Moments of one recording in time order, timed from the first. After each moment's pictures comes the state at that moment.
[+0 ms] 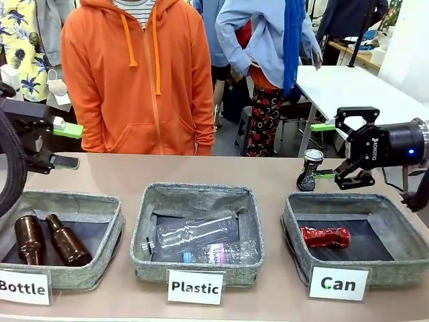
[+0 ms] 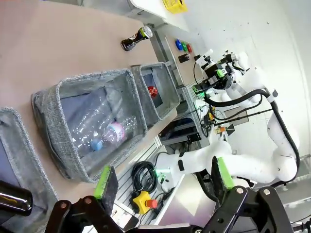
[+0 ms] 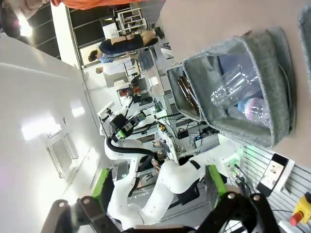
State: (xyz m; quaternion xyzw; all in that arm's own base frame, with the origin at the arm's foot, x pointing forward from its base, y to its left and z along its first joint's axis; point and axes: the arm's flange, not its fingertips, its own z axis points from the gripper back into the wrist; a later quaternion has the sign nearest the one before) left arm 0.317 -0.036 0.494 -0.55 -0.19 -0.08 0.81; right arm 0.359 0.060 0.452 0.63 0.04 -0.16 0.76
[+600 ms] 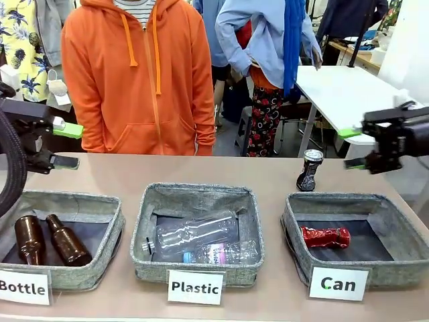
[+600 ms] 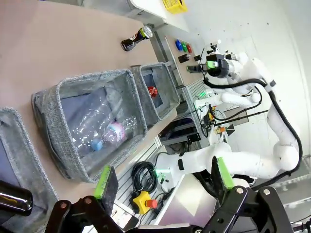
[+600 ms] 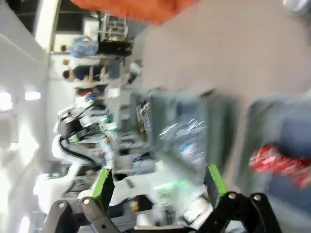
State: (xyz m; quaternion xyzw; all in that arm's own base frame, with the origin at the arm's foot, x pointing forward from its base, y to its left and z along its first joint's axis) left arm 0.317 -0.035 0.495 -0.55 -0.19 -0.08 0.81; right arm 0.404 -0.028 0.449 0.53 -0.13 -0.02 0.84
